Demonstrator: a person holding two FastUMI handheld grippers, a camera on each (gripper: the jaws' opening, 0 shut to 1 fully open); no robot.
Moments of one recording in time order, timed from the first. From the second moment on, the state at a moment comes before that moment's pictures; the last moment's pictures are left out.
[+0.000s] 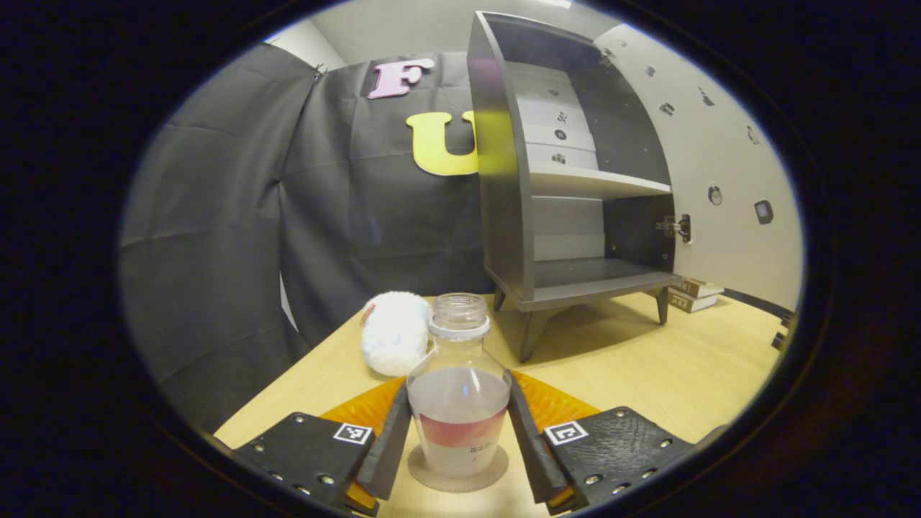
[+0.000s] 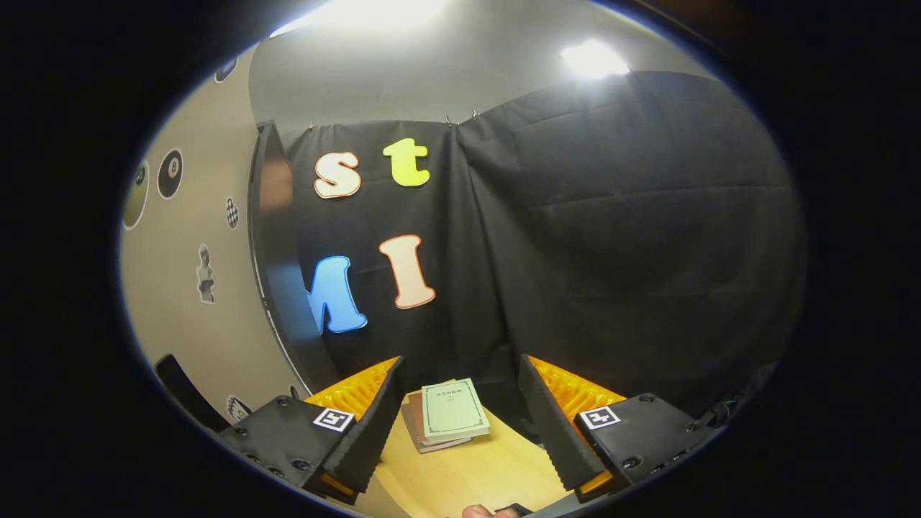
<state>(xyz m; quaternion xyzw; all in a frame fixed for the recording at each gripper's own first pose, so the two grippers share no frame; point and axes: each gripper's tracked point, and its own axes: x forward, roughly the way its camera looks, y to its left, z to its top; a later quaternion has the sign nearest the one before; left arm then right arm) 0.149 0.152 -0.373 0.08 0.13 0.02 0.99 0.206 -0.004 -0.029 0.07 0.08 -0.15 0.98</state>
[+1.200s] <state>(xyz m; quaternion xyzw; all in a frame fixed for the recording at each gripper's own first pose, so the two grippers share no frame) 0.113 0.123 -0.155 0.13 0.02 0.03 0.99 0.163 0.045 -0.081 -0.02 0.09 -0.08 0.99</state>
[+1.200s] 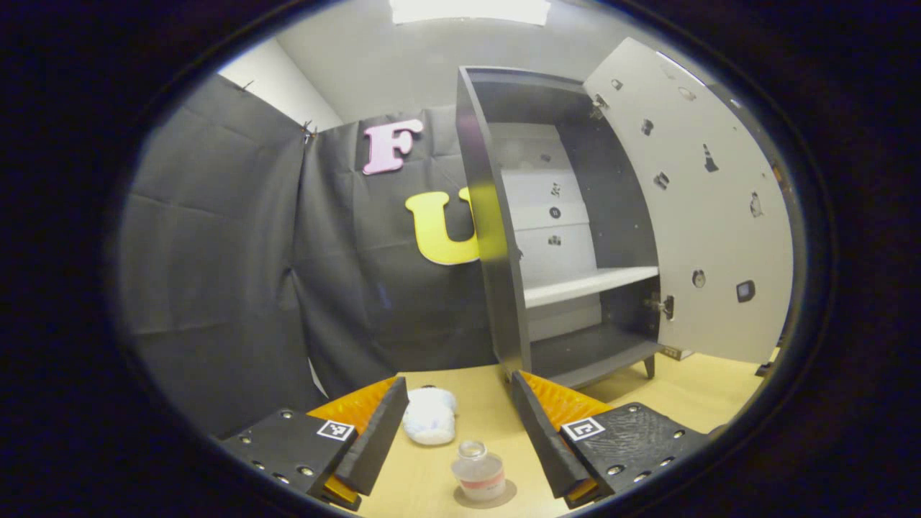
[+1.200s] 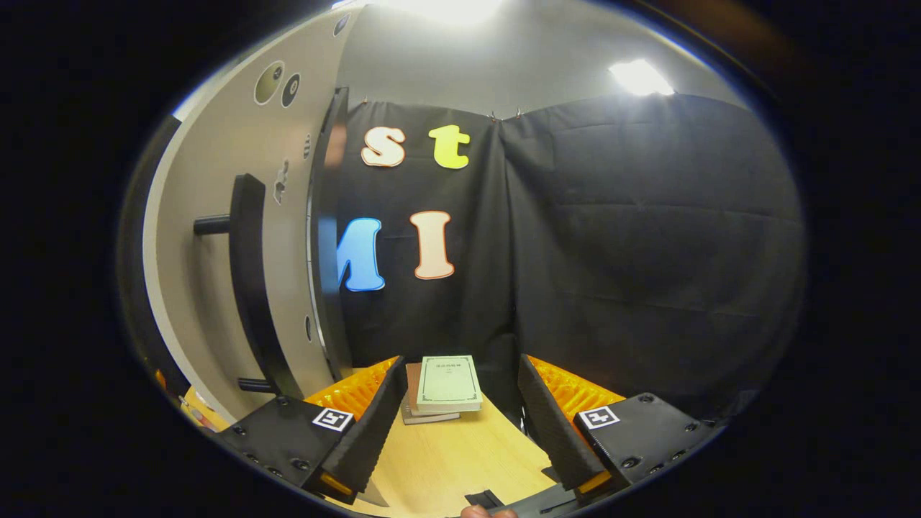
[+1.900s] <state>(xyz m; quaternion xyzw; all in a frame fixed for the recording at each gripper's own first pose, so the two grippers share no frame) 0.091 0.003 -0.025 0.07 0.03 0.08 0.99 0.203 0.035 -0.052 0.04 0.05 0.05 1.00</state>
